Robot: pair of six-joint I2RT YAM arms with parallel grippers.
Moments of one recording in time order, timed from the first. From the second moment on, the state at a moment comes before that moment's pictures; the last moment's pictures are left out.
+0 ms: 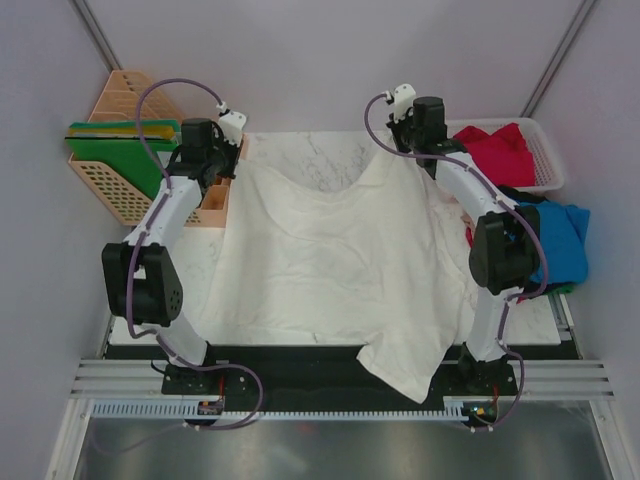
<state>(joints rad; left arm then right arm) -0.07 1.64 1.41 -0.30 0.17 0.36 0.23 1.92 1.66 -0.17 -0.05 -0.29</state>
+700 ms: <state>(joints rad) -0.12 2.00 1.67 -0.20 0.02 0.36 0.23 2.25 1.97 -0.05 0.21 -0.39</state>
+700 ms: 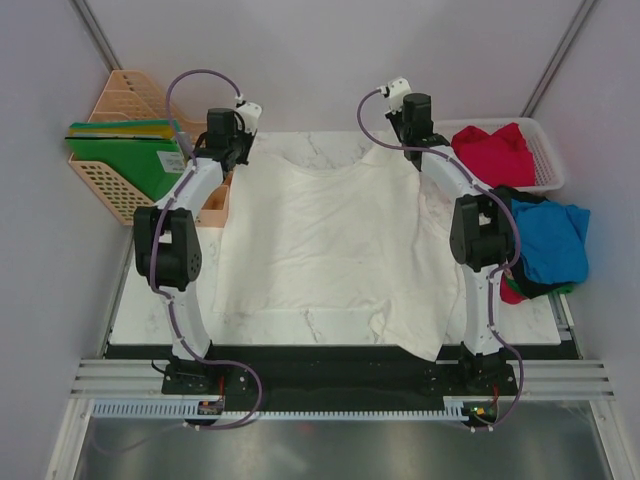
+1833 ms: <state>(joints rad) -0.12 1.54 1.50 -0.57 0.23 0.40 0.18 1.87 1.88 -0.64 0.14 -0.21</state>
